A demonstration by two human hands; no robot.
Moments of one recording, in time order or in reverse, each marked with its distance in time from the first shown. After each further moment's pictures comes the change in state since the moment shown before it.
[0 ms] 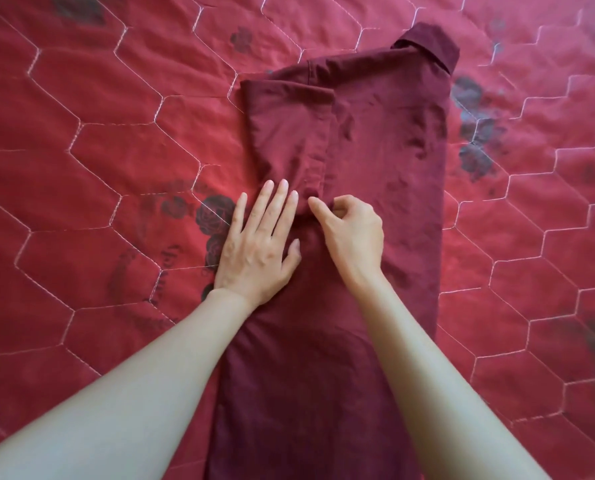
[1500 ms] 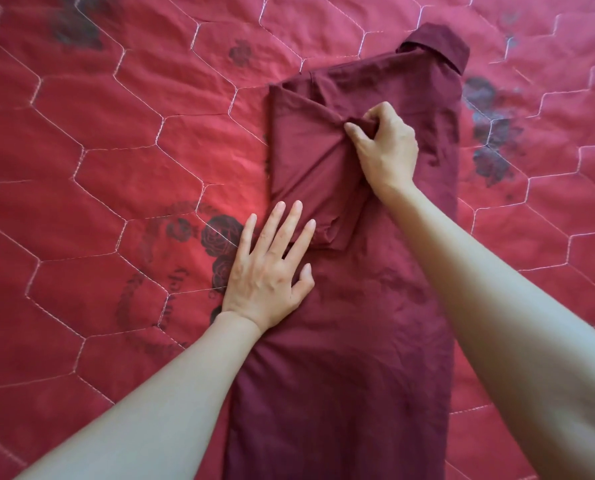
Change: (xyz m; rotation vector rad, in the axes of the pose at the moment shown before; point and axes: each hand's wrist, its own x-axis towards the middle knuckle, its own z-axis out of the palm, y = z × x) left_hand 0.000 0.000 0.003 0.004 0.009 0.072; right_hand 0.138 -0.020 -0.010 -0.095 0.281 -0.356
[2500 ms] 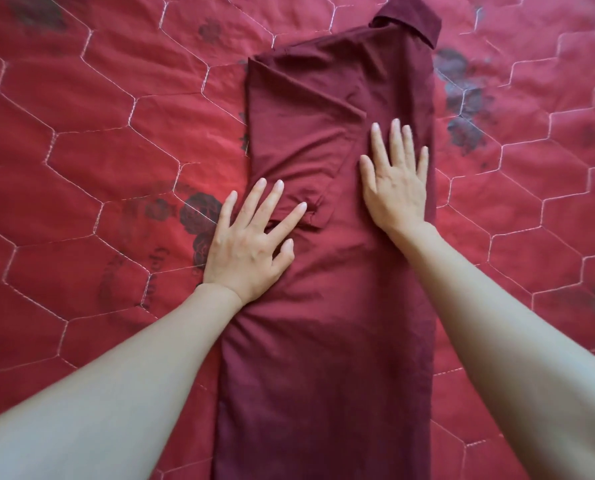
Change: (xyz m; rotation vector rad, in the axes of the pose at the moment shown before) left_hand 0.000 -0.006 0.003 0.060 -0.089 0.064; right_hand -0.069 0.071 -0.031 -0.525 -0.224 -0.121
